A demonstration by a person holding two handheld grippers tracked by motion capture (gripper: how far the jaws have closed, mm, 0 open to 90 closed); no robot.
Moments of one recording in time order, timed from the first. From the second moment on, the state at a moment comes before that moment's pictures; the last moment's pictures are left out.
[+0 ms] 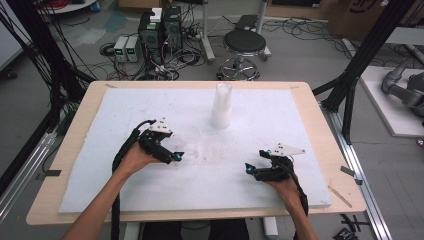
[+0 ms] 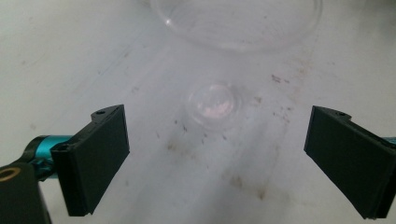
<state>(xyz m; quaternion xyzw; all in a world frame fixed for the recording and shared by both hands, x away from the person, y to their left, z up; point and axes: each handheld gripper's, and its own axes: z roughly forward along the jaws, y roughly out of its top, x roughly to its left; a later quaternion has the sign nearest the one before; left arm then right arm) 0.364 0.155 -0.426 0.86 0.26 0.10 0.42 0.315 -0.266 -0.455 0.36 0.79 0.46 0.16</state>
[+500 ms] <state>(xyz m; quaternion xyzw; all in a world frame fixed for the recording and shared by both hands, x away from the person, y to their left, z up) 0.291 0.224 -0.460 0.75 0.36 0.19 0.51 0.313 -0.266 -0.454 0.37 0.79 0.46 0.17</state>
